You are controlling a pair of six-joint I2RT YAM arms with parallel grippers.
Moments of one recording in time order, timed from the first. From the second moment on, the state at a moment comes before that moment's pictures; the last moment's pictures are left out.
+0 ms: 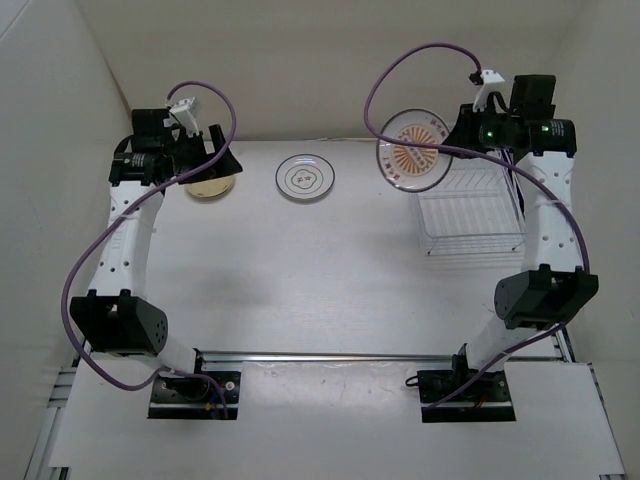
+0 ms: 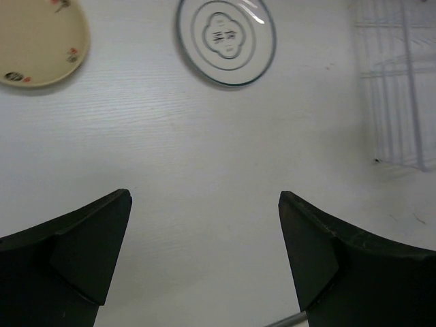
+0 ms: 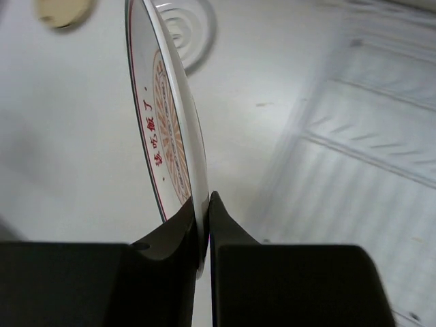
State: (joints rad) left arm -0.01 1.52 1.67 -0.83 0.33 -0.21; right arm -0.04 1.68 2.02 -0.97 -0.50 -0.14
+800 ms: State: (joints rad) left arm -0.01 1.72 1.69 -0.87 1.06 -0.12; right arm 0.20 2.09 2.07 -0.94 -1.08 0.06
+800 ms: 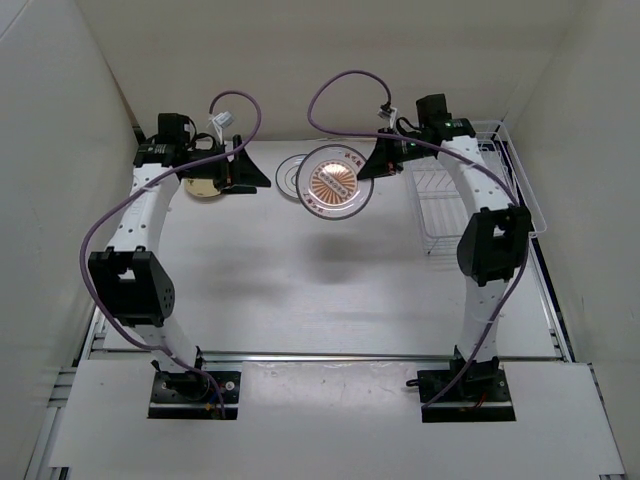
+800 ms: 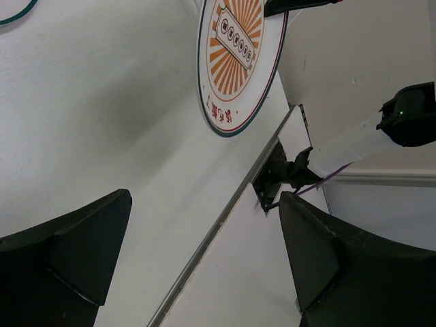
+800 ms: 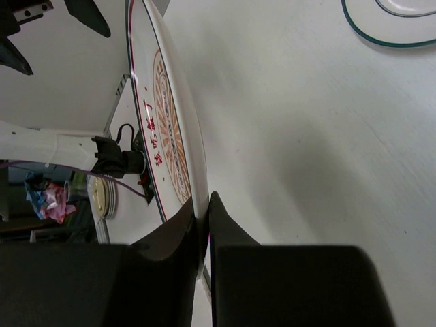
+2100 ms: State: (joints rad) left arm -0.02 1.91 1.73 -0.79 1.02 -0.16; right arm 0.39 2.33 2.20 -0.71 -1.22 0.33
